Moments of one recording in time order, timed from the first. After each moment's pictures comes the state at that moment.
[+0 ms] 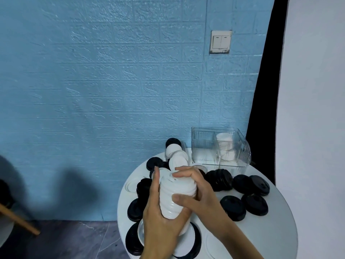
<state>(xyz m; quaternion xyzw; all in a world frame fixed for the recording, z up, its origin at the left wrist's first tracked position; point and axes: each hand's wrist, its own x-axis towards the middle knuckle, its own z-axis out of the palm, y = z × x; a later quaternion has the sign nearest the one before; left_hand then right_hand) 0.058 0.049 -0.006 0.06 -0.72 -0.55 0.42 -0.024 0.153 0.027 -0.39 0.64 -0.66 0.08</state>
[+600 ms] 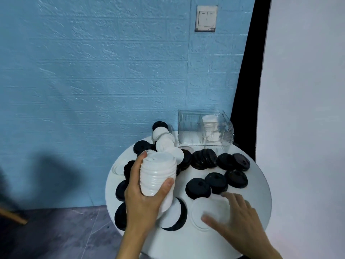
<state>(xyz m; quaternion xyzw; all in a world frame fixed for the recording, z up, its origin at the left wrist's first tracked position) 0.067 0.046 -0.002 0.06 -0.71 -0.55 0.43 -0.004 0.271 -0.050 -0.16 0.96 -0.22 0.05</state>
